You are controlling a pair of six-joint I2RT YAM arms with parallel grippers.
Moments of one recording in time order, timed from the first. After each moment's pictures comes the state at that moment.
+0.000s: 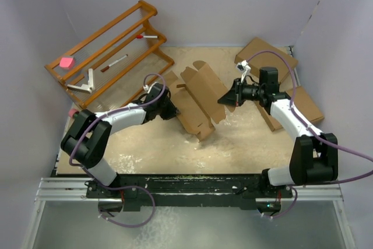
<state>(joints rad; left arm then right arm) -0.57 1.63 0.90 -0.09 0.02 -1.12 0.11 1.40 0.93 -0.19 -0.97 0.13</state>
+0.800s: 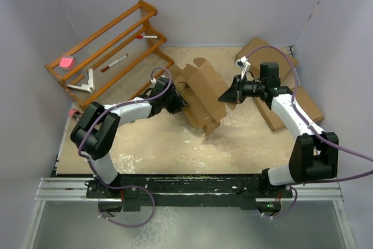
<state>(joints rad) -0.56 1.75 1.02 -0.01 0.09 -1.10 0.11 1.42 0.99 -0.27 -1.01 0.10</state>
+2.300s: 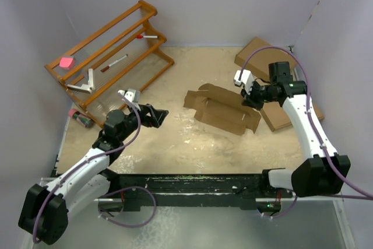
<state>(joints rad) -0.43 0.83 0.34 0.36 0.20 -0.43 0.08 1.31 1.22 -0.97 -0.59 -0.95</state>
